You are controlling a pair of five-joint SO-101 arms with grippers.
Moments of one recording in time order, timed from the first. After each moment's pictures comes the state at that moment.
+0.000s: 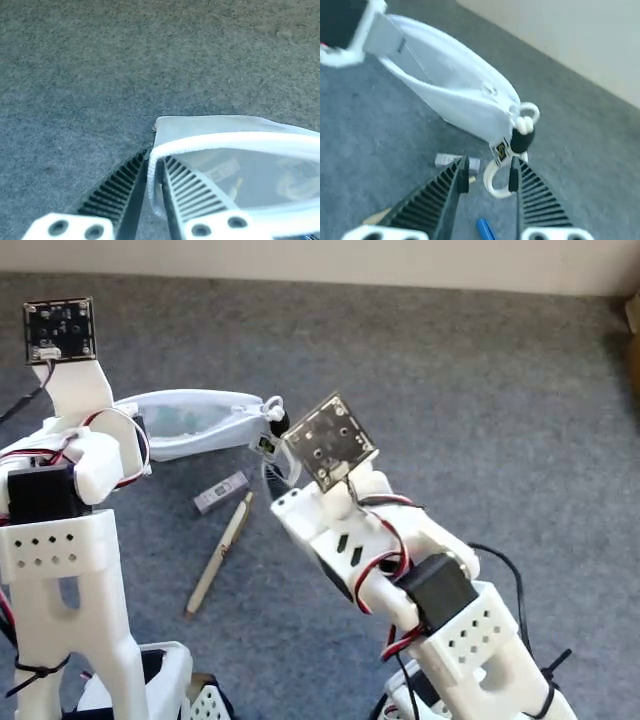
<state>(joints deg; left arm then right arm) -13.3 -33.4 14.8 76.3 6.4 -39.6 -53.3 34.7 52.9 8.9</state>
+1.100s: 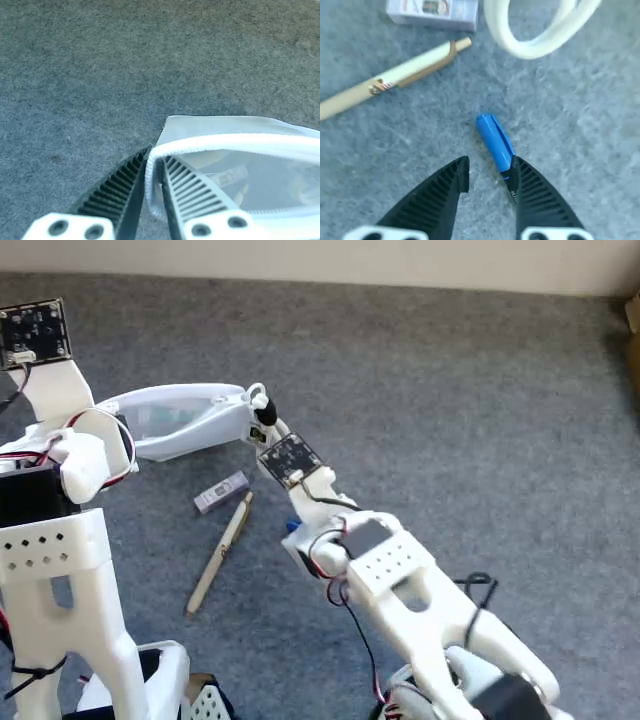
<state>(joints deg) -17.3 -33.4 14.9 76.4 8.6 -37.1 -26.0 52.4 41.8 9.1</state>
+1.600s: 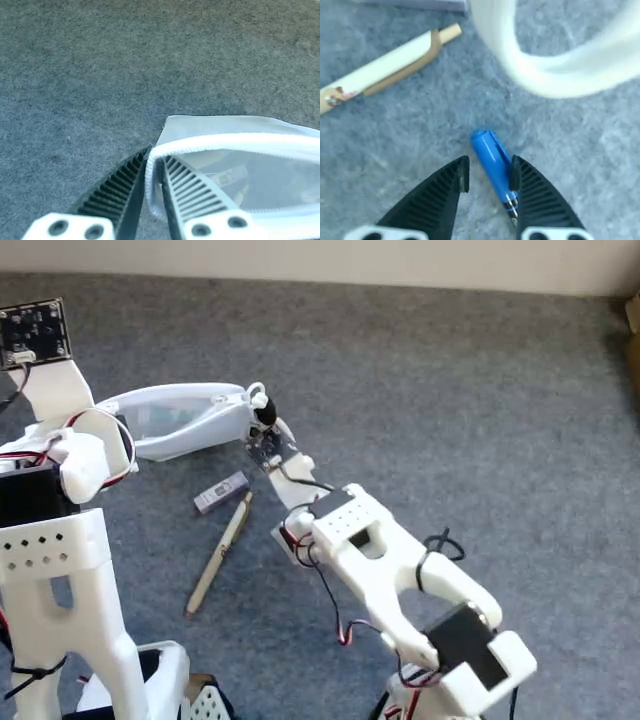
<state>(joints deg) -17.3 -33.4 14.9 76.4 8.6 -37.1 -2.7 38.8 41.5 9.1</state>
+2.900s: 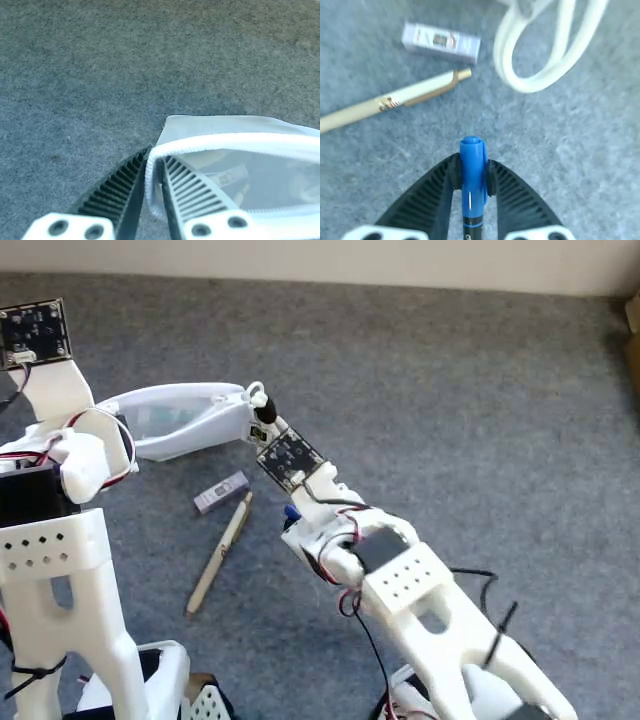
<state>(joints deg) -17.3 -33.4 14.9 76.4 8.6 -36.7 -36.2 53.5 41.5 15.0</state>
